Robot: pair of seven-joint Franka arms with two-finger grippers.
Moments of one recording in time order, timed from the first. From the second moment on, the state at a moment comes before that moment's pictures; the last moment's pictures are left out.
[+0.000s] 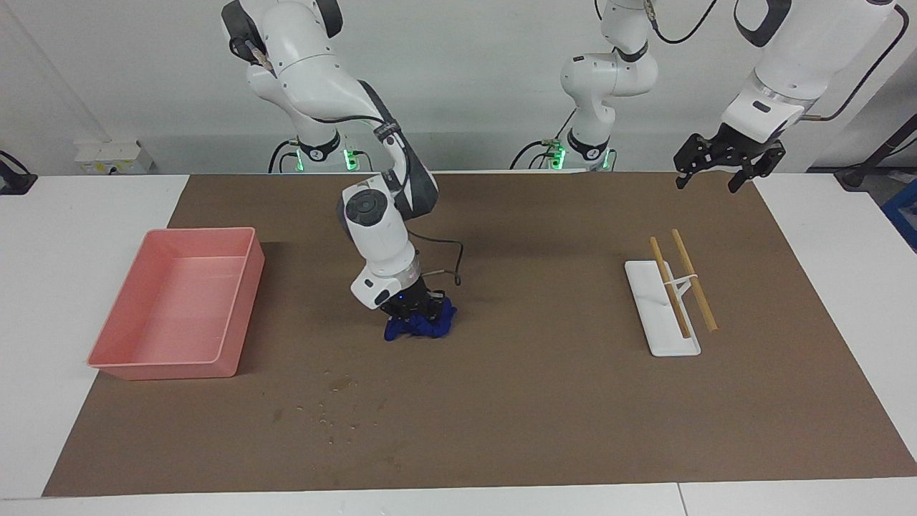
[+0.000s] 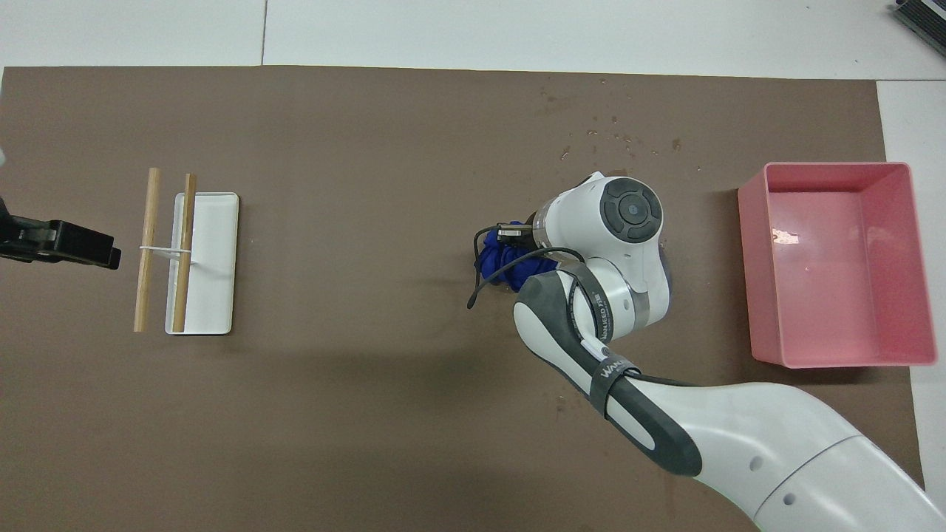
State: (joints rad) left arm -0.04 -0.04 -0.01 -1.59 -0.03 1.52 0.09; right arm 0.27 0.47 0.18 -1.82 0.17 2.47 0.41
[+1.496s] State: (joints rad) left arm -0.04 -0.04 -0.01 -1.59 -0.03 1.52 0.09; right arm -0.21 0.06 0.13 -1.76 -0.08 1.74 -0.38
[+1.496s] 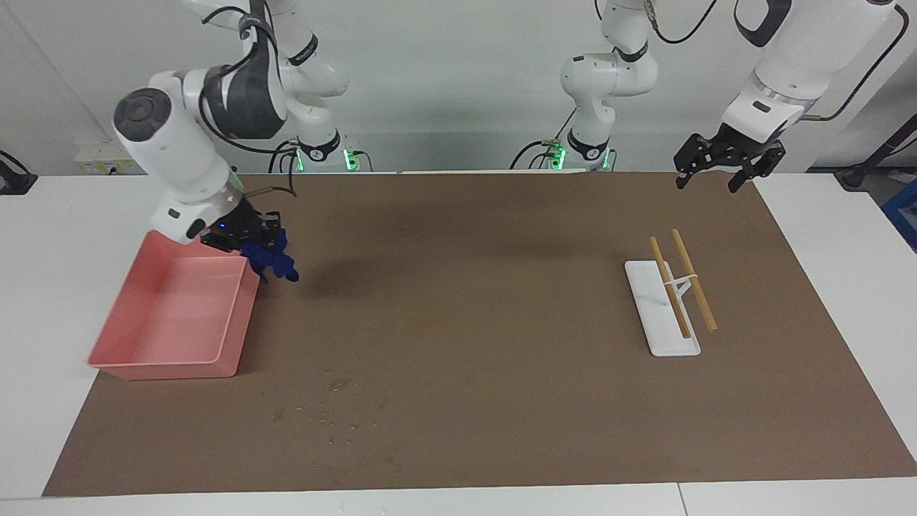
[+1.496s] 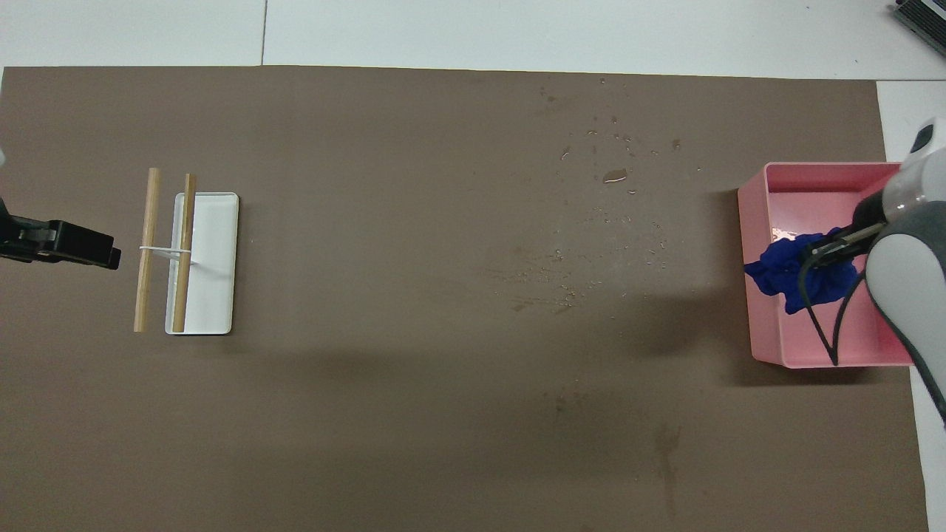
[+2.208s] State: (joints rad) left arm -0.04 -0.04 -0.01 -1.59 -0.03 1.52 0.09; right arm -0.35 0.09 0.13 -1.85 -0.10 2.01 -0.72
